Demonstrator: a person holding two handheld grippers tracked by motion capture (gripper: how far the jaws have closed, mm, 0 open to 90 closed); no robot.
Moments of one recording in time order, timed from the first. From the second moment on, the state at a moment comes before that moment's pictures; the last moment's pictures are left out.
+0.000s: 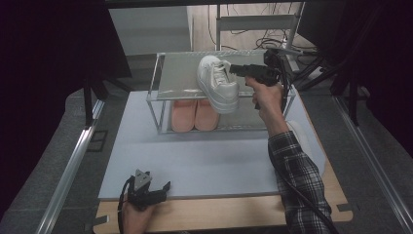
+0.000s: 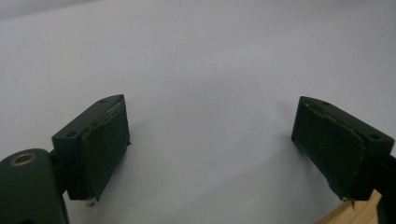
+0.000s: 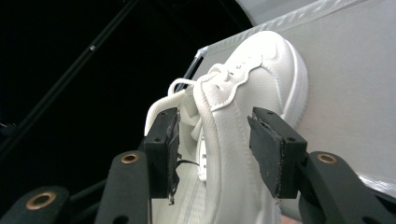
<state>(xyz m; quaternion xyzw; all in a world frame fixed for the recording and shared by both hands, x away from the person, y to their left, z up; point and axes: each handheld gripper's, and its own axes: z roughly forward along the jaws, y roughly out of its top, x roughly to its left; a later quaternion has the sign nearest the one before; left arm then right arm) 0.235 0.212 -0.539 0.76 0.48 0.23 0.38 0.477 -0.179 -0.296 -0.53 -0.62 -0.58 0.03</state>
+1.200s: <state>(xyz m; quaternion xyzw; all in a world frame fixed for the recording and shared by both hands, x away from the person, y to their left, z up) 0.235 0.212 -0.540 0.76 0.48 0.23 0.38 0.388 -0.213 -0.335 -0.42 -0.68 -0.59 0.02</state>
